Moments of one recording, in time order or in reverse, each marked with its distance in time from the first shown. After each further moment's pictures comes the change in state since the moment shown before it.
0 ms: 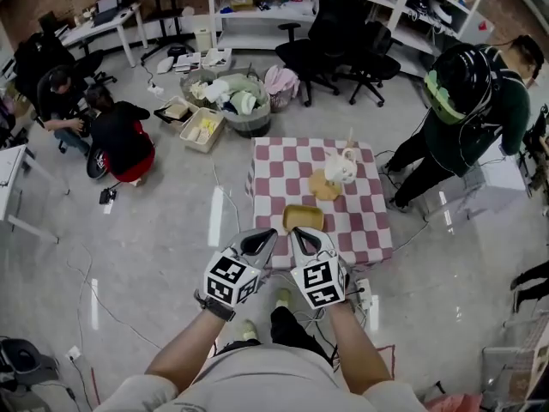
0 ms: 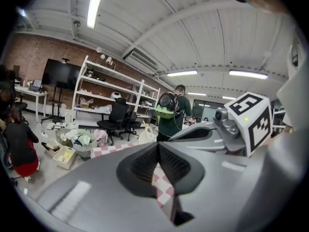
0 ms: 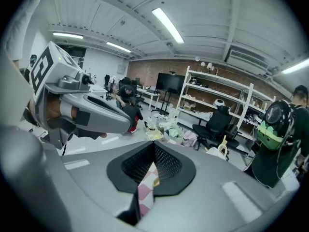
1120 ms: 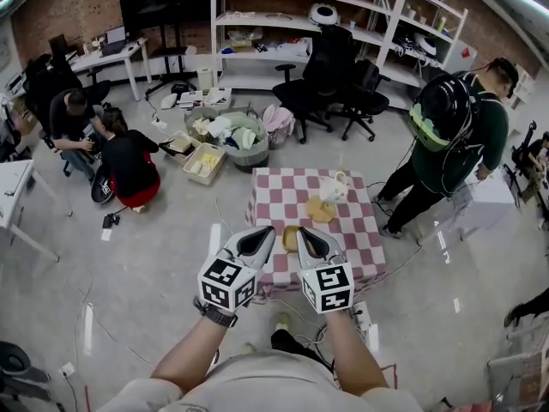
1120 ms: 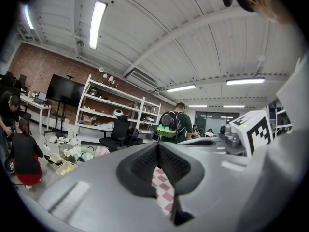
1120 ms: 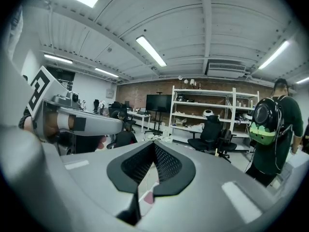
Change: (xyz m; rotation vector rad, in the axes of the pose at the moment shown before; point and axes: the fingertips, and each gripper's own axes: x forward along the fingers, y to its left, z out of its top) left arm -0.068 -0.029 0.093 0.035 -0.195 0.041; right arm -0.078 -0.002 0.090 0.144 -0.264 -0.101
